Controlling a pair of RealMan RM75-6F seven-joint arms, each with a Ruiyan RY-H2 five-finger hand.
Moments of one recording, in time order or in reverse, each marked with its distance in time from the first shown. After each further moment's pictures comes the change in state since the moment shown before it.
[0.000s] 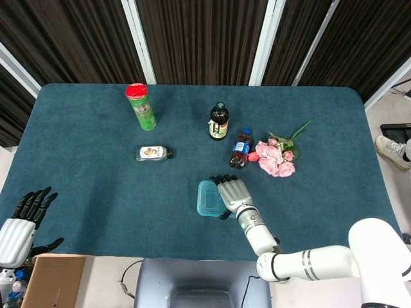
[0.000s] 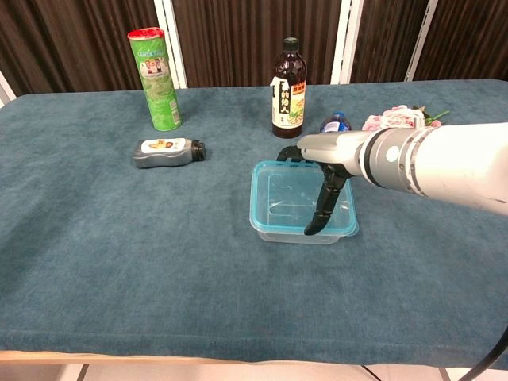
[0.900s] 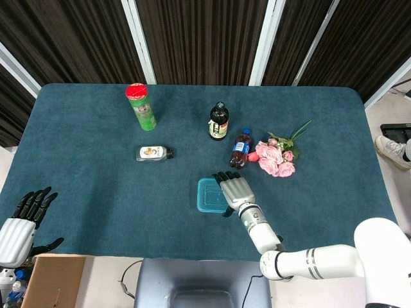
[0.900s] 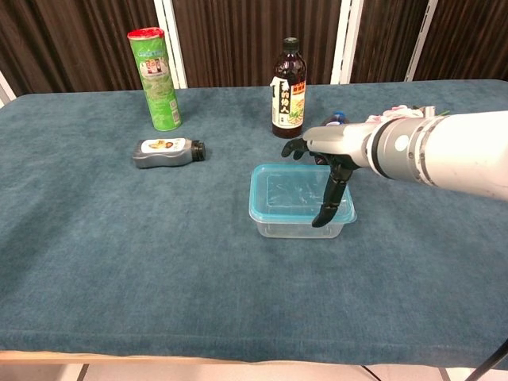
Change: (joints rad) left arm -0.001 -0.001 -0.002 0.000 -0.004 -0.003 0.002; right arm -0.007 0.038 0.004 -0.015 -0.013 -0.017 0.028
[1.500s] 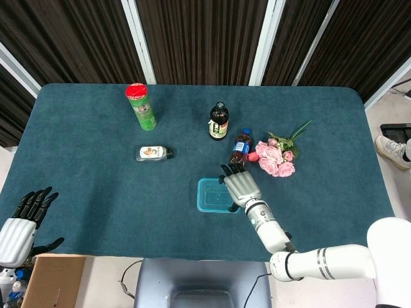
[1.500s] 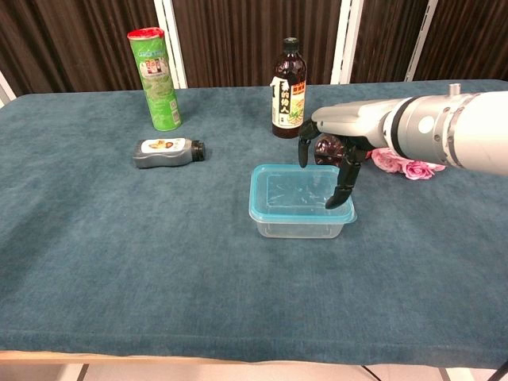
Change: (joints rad) left arm -0.002 0.000 0.001 -0.001 0.003 -0.001 0.000; right arm -0.017 0.066 -0.037 -0.030 -0.120 0.016 0.005
